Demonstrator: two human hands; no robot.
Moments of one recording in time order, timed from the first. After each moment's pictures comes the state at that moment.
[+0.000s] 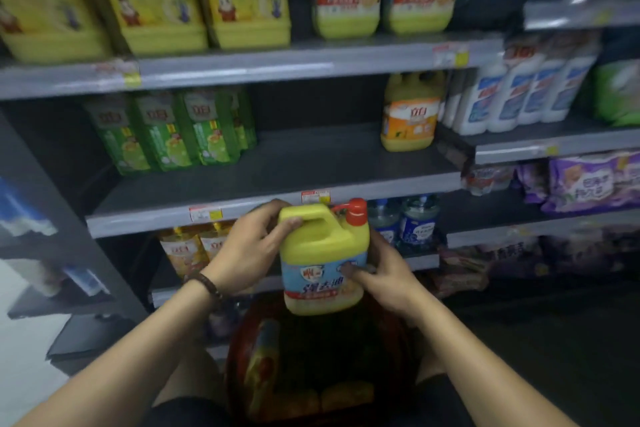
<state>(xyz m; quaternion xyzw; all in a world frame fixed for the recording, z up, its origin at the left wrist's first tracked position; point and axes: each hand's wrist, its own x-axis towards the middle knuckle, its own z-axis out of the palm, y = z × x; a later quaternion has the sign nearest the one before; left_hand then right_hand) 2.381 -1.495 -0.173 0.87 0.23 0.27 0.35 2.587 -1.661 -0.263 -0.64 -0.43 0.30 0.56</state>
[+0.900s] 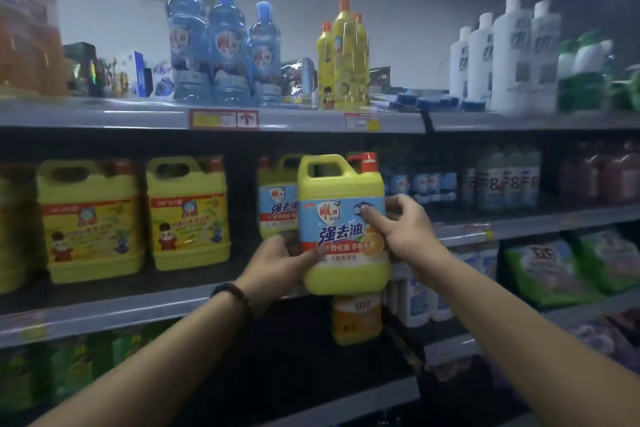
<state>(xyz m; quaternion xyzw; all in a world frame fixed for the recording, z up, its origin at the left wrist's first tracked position) 2.594 -1.465 0.079 0.75 0.13 0.28 0.59 2.762 -1.624 0.110 -0.67 -0.35 0.03 0.65</state>
